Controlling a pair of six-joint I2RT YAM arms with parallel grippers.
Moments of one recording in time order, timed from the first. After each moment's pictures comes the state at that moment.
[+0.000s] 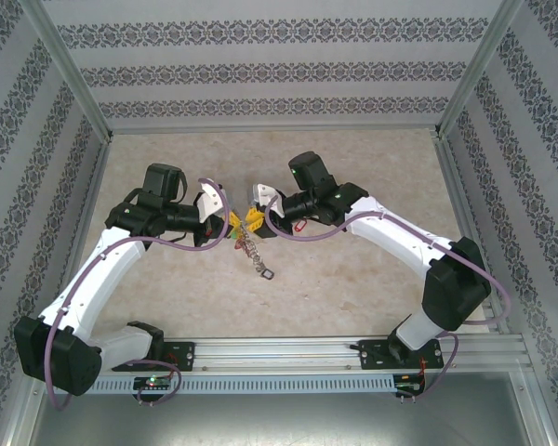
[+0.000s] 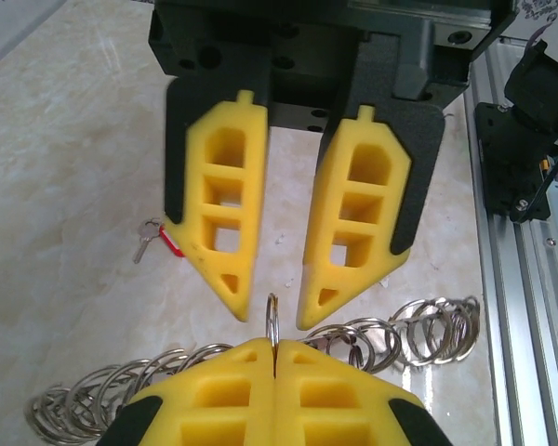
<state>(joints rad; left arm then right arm) -0.28 1.17 1.08 -0.73 0.85 0.66 0.68 1.58 1.28 -0.41 -0.86 -0.61</state>
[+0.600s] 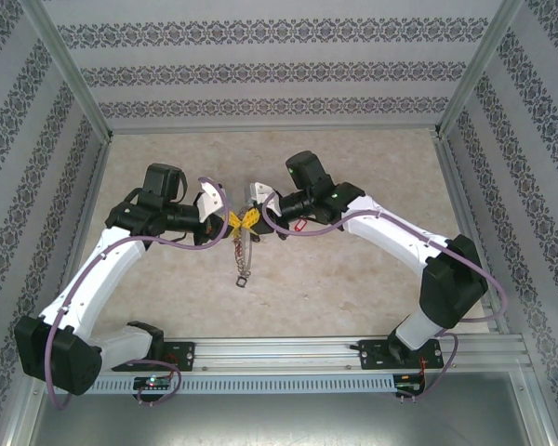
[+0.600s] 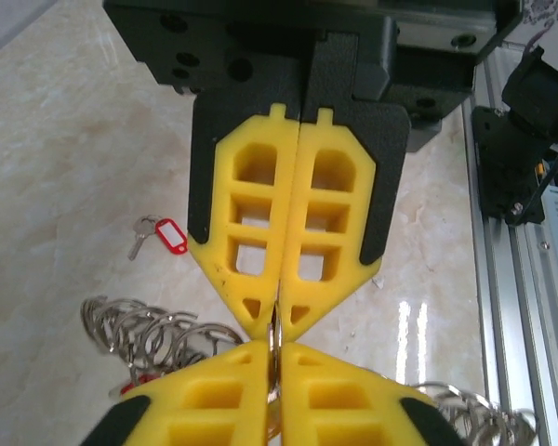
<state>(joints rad) -0.28 1.17 1.08 -0.72 0.85 0.63 0.68 1.60 1.28 -0.34 -0.89 -0.54</state>
